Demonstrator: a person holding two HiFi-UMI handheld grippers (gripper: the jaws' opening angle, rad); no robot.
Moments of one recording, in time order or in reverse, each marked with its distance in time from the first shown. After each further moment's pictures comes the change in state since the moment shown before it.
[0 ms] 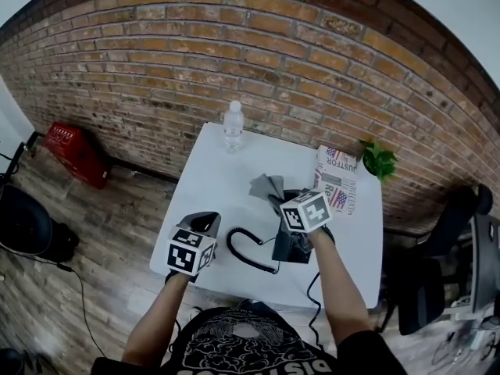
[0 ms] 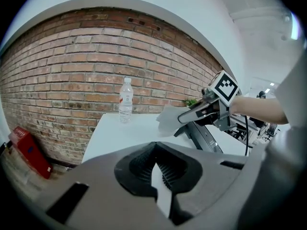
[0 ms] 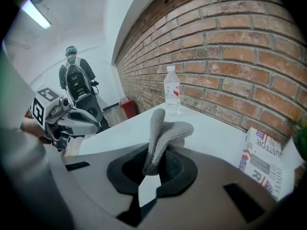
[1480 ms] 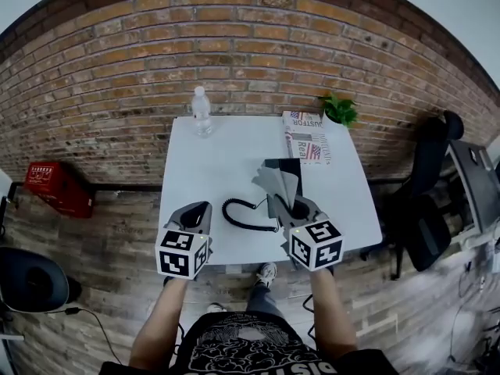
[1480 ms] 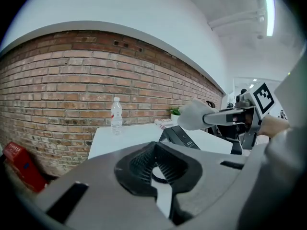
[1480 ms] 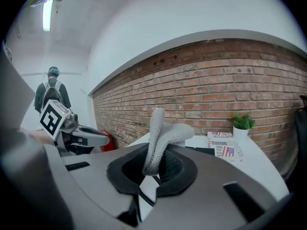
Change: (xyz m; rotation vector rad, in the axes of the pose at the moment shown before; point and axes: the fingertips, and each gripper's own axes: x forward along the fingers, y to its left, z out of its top) left arm -0.088 -0.045 0.007 0.121 -0.124 -0.098; right arm -0.153 0.114 -0.038 0.170 -0.465 -0.377
